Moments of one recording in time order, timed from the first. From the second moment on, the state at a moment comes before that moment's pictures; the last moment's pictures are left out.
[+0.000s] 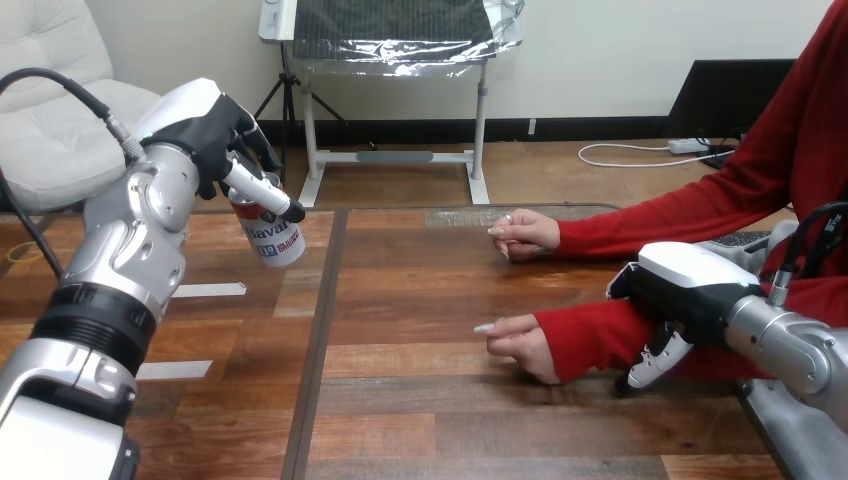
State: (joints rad) left arm -0.89 0.49 -0.32 0.79 0.52 0.23 -0.17; right arm -0.72 -0.62 0.43 1.21 -0.67 -0.59 0.05
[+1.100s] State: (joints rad) left arm -0.89 0.49 -0.32 0.79 0.52 0.23 -0.18; right arm -0.72 -0.61 0.44 1.22 -0.68 -0.60 -0.05
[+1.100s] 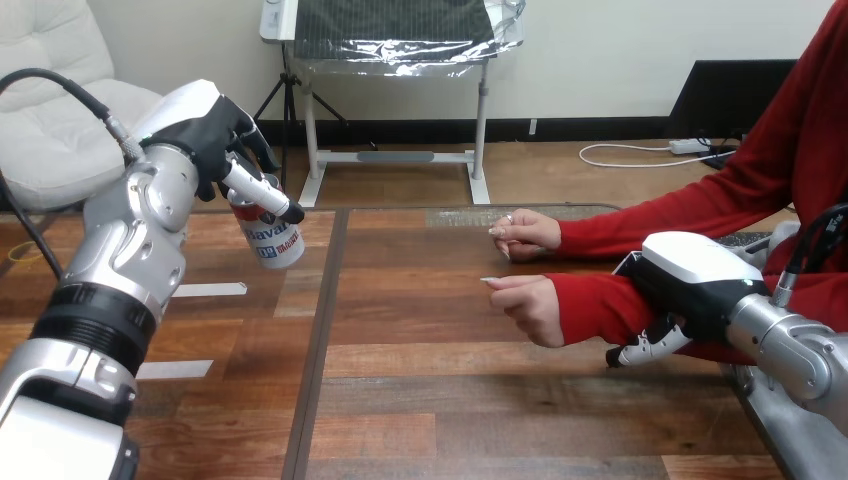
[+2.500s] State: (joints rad) left arm -0.89 0.49 -0.32 0.77 0.52 0.23 -0.19; right arm -0.72 -0.61 0.40 1.22 -0.59 -0.66 -0.04
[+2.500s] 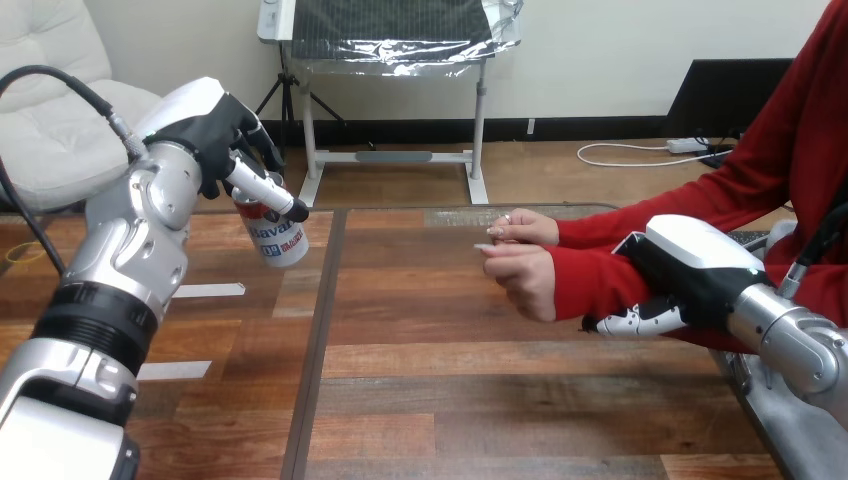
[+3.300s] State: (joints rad) left arm -0.89 0.41 -0.32 0.77 0.49 0.21 -0.20; right arm -0.72 -0.59 0.38 1.20 -0.55 -0.66 0.02
